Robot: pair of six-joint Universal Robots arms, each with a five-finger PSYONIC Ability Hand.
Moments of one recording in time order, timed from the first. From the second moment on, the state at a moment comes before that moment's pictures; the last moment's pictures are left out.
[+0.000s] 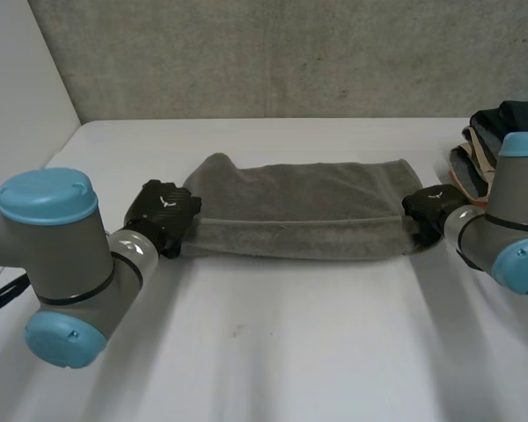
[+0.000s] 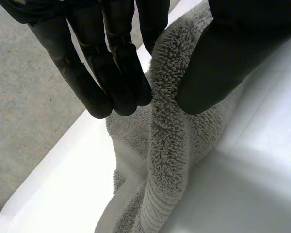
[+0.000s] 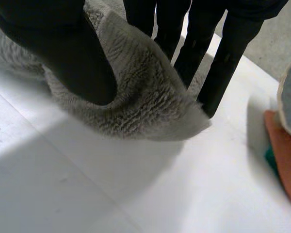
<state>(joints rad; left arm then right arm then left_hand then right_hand) 4.26 -2.02 -1.57 3.32 -1.56 3.68 1.77 -0.79 1.13 0.15 1.44 2.66 1.18 1.20 1.19 1.20 0.98 1.11 1.17 1.17 1.18 0.99</state>
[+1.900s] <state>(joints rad) 4.65 -1.88 -1.63 2.69 -1.44 4.15 1.62 -1.17 1.51 0.79 1.25 1.81 1.16 1.20 1.19 1.19 0.99 1.13 1.17 1.19 1.20 1.01</state>
